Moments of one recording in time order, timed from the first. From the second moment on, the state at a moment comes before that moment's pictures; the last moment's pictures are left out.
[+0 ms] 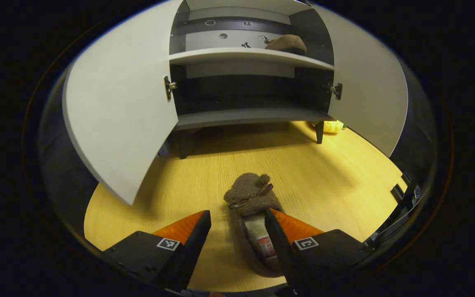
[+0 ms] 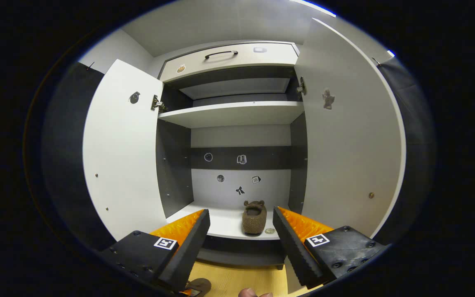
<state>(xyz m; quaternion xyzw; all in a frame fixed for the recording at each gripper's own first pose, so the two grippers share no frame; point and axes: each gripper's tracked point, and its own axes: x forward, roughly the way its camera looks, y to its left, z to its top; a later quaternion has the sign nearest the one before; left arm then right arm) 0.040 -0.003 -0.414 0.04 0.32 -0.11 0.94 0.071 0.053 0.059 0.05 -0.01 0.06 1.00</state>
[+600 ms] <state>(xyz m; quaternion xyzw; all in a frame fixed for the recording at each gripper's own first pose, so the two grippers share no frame) 0.101 -0.011 -0.453 0.05 0.30 -0.09 0.95 0.027 0.017 0.048 0.06 0.01 0.04 1.00</state>
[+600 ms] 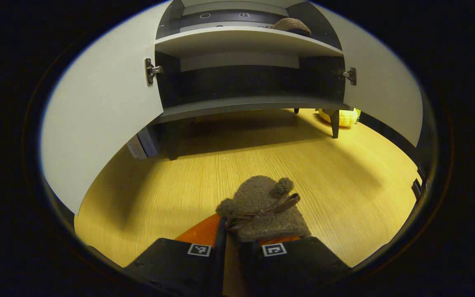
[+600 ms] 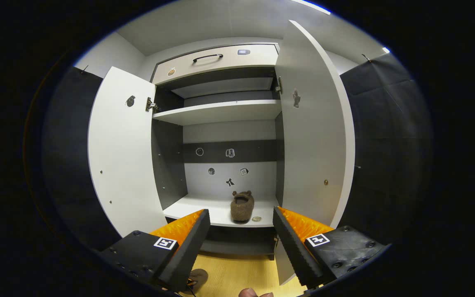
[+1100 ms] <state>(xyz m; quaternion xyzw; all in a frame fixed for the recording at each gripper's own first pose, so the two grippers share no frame) 0.099 -0.007 -0.315 0.06 0.29 -0.04 0.95 0.011 0.004 0.039 0.06 0.02 0.05 1.00</state>
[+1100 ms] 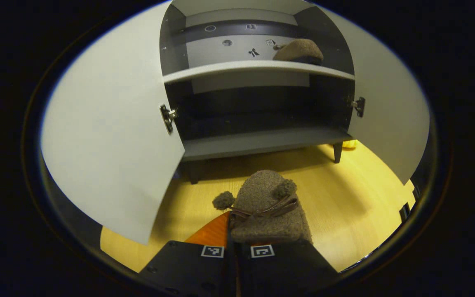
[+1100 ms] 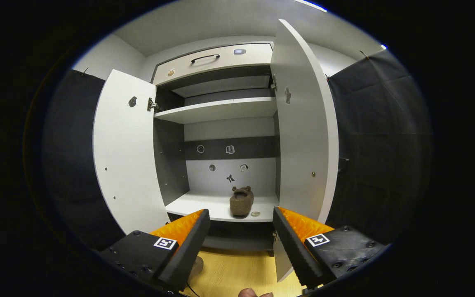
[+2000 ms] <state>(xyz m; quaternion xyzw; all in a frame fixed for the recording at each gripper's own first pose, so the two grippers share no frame) 0.275 -0.032 0.002 0.02 0.21 -0.01 0.98 -0.032 -0.067 0.003 0.06 0.04 0.02 1.00</state>
